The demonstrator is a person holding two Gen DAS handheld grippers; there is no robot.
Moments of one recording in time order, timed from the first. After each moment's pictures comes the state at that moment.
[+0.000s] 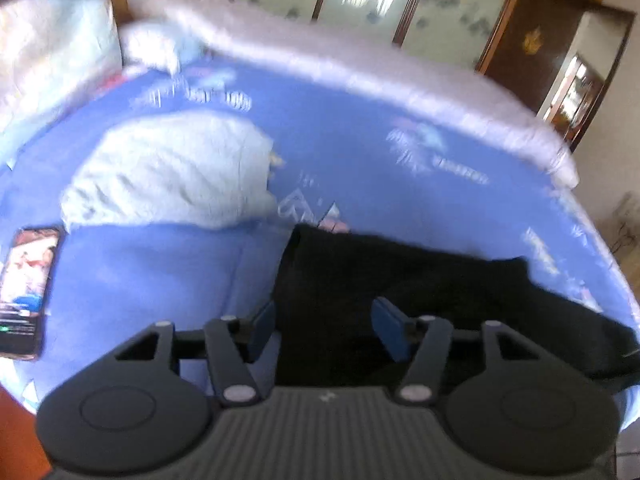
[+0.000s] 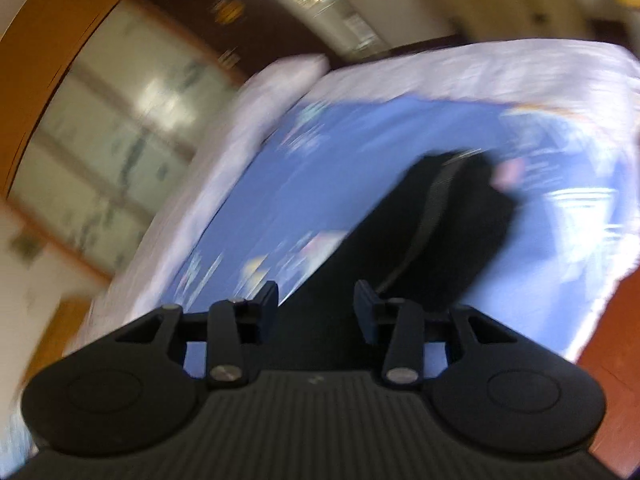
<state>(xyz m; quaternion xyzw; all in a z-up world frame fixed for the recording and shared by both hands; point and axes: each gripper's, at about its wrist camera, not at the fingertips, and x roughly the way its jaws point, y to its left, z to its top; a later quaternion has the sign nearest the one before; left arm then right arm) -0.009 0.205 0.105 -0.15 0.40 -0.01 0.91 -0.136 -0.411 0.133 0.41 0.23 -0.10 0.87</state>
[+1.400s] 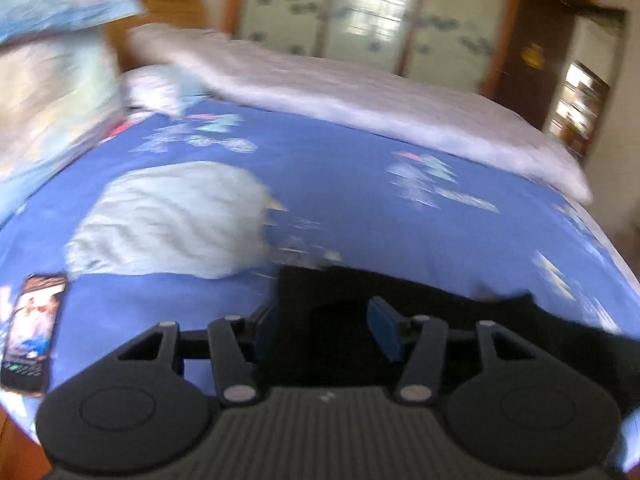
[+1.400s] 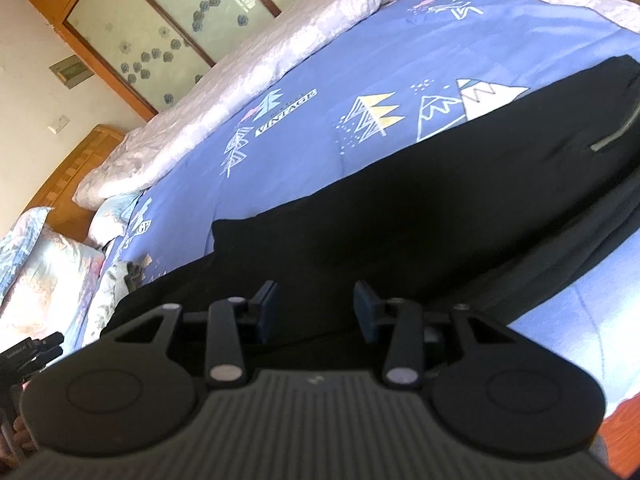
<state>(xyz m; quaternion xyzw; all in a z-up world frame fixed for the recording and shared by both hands) -0.027 0.164 0.132 -0.10 0.34 0.01 0.94 -0.066 -0.272 0.100 0.30 0.36 0.04 0.88</state>
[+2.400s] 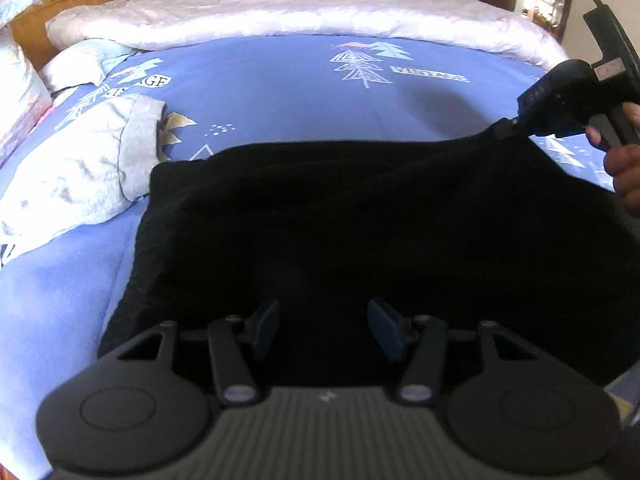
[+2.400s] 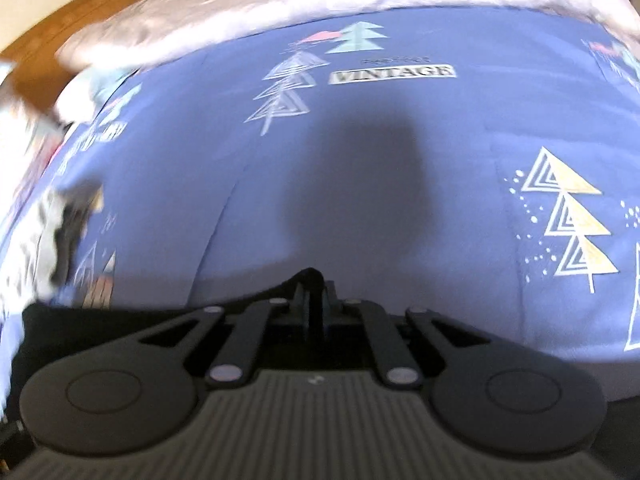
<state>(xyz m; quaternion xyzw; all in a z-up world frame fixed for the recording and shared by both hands) 0.027 0.091 0.034 0.00 0.43 -0.02 0.90 0.194 -0.141 0.083 0.10 0.46 0.09 0.88</state>
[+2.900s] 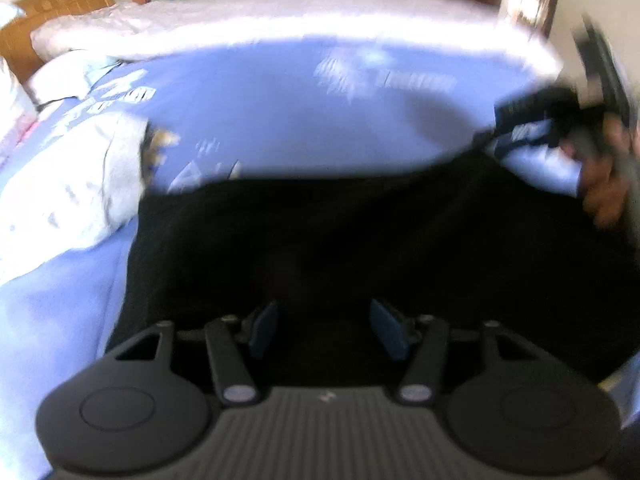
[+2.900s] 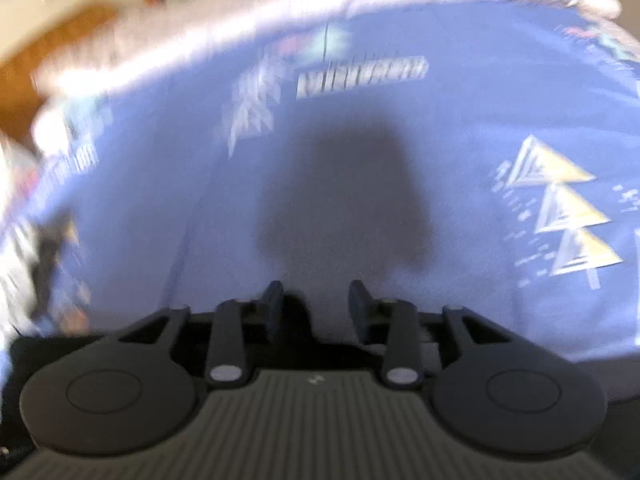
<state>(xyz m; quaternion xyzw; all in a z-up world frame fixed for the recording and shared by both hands) 0.033 0.095 0.060 -0.01 0.41 -0.06 0.91 0.184 -0.158 0.079 0.13 0.42 0.06 0.89</state>
